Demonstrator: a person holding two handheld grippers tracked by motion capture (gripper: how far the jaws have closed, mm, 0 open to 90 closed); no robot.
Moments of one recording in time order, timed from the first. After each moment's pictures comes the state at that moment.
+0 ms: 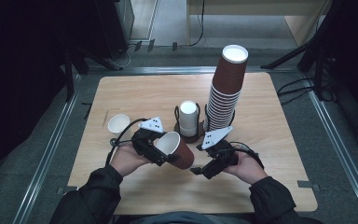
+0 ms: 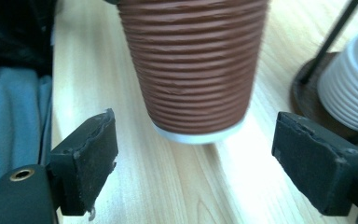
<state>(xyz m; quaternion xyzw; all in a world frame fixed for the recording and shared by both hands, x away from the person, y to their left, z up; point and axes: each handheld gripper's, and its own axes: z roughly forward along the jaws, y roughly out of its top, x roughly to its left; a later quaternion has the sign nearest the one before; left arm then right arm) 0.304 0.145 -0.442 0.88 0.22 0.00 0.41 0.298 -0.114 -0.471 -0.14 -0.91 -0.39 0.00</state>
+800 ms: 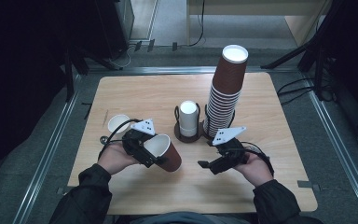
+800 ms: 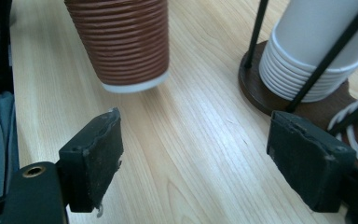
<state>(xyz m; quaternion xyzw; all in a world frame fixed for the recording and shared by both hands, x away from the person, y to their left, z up) 0.305 0.173 -0.443 0.91 0.21 0.00 0.36 0.298 -0.140 -0.467 -0.20 -0.89 -0.40 -0.05</state>
